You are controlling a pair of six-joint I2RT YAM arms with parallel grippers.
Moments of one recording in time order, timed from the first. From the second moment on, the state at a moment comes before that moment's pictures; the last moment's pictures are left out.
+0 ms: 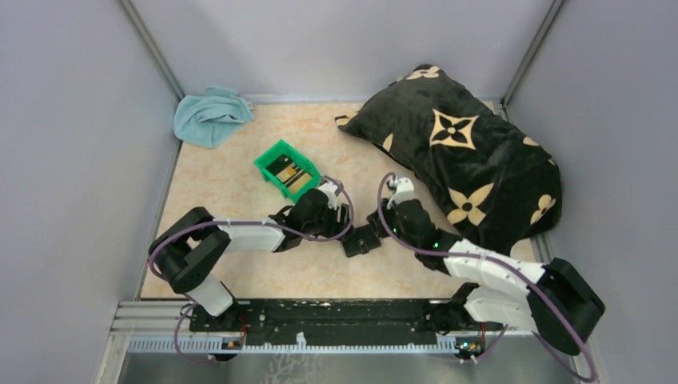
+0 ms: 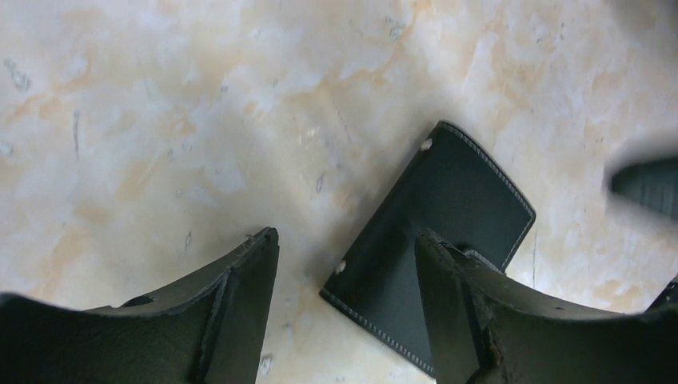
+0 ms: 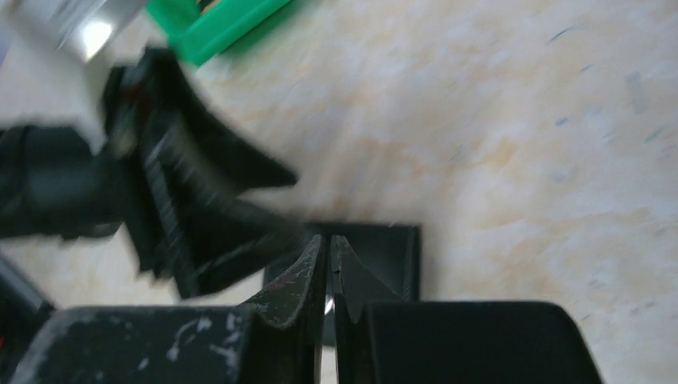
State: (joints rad) left arm -0.84 1.60 0.64 0.33 0.02 -0.47; right arm 0.72 1.12 0.45 0.24 0.13 0.49
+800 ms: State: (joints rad) left arm -0.82 1.64 0.64 0.36 0.11 -0.49; right arm 0.90 1.14 0.24 0.24 0.25 0.66
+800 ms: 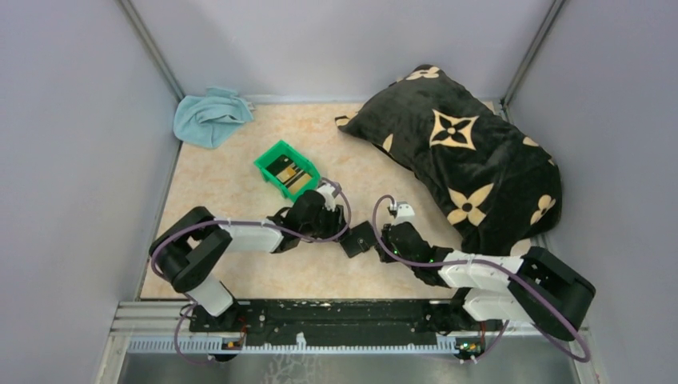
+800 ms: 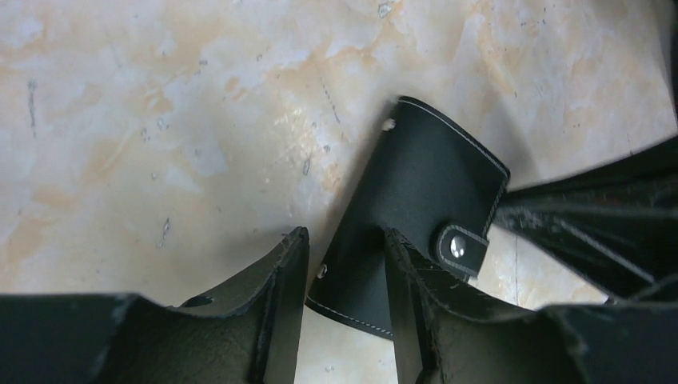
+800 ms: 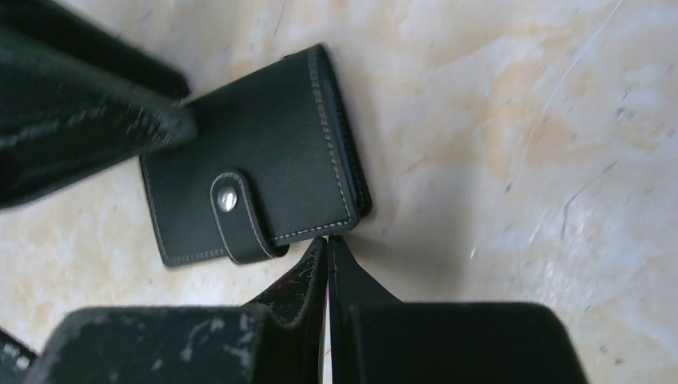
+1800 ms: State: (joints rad) left arm -0.82 1.51 0.60 0.27 0.09 -0.56; right arm 0.92 1.31 0.54 0.11 0.34 0.36
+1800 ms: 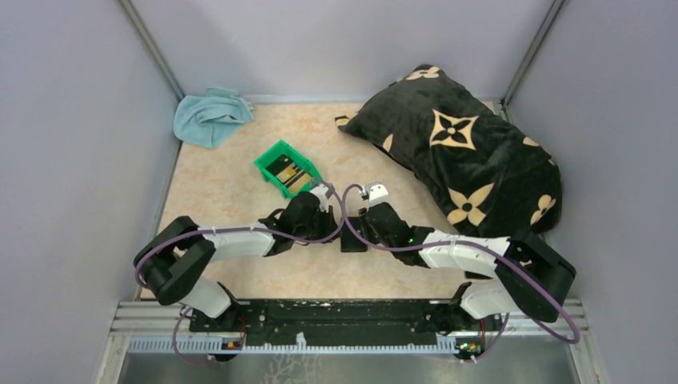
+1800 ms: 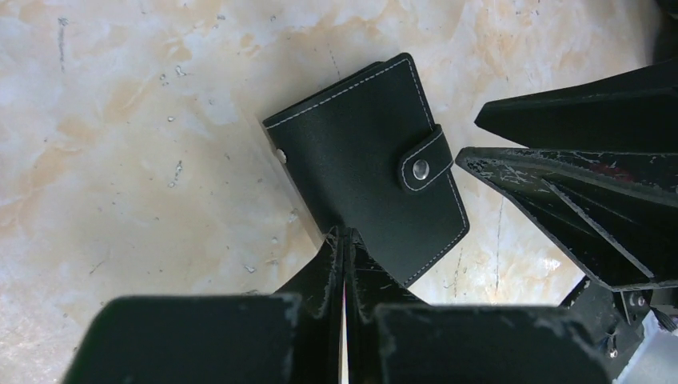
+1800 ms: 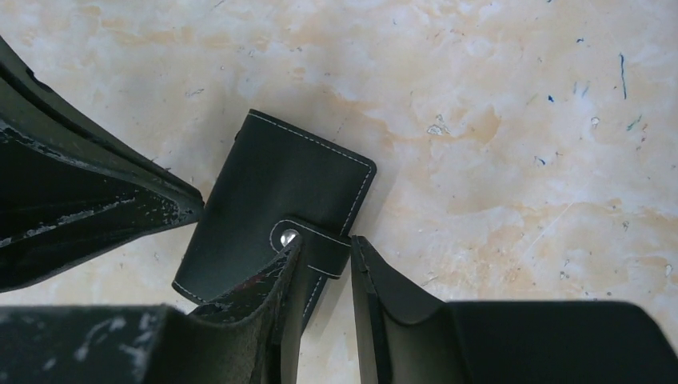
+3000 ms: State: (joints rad) left arm -0.82 1.55 0.55 0.37 0.16 -0.65; right arm 0.96 1.48 0.62 0.12 0.34 0.34
